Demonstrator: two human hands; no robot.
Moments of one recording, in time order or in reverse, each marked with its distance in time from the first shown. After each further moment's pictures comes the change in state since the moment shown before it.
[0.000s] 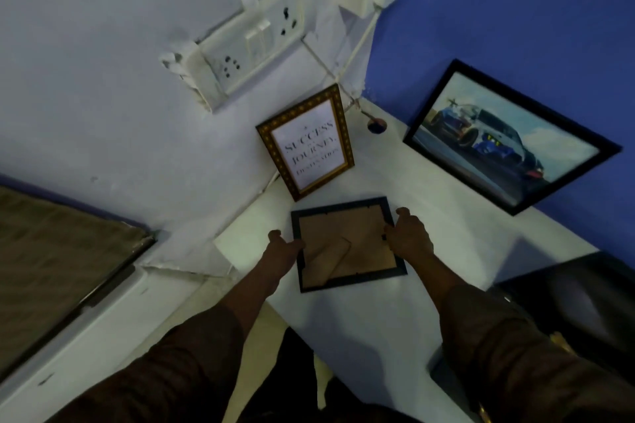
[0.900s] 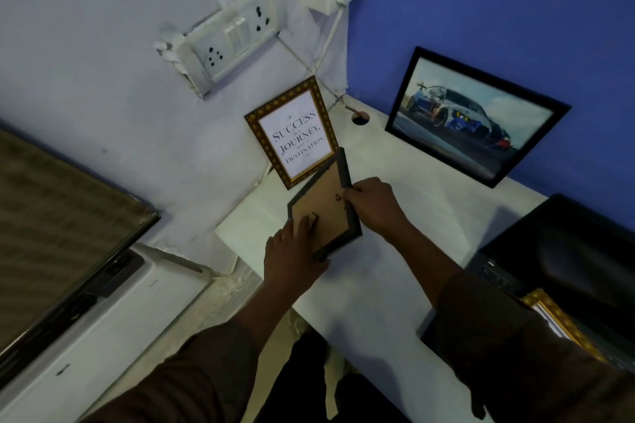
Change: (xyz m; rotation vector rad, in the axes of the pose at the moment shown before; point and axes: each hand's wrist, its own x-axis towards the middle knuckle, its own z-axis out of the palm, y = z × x) left_hand -0.103 -0.032 0.044 1.122 0.336 0.666; right_hand -0.105 -0.042 -0.028 0.303 -0.036 -0.373
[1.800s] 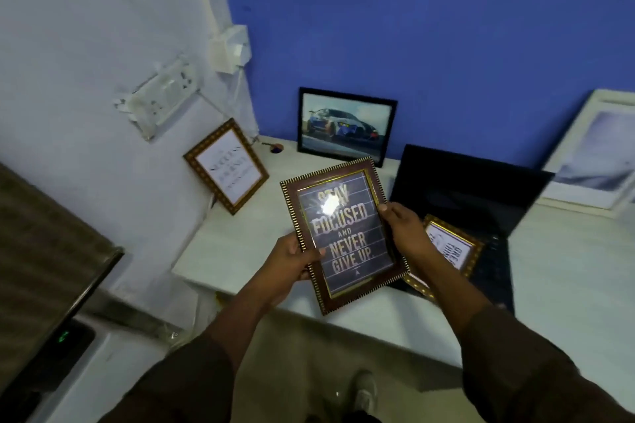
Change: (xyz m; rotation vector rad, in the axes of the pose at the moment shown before) left_hand -0.121 0.032 -0.061 -1.186 -0.542 0.275; right_hand -0.237 0.073 -0.034 0.421 0.538 0.089
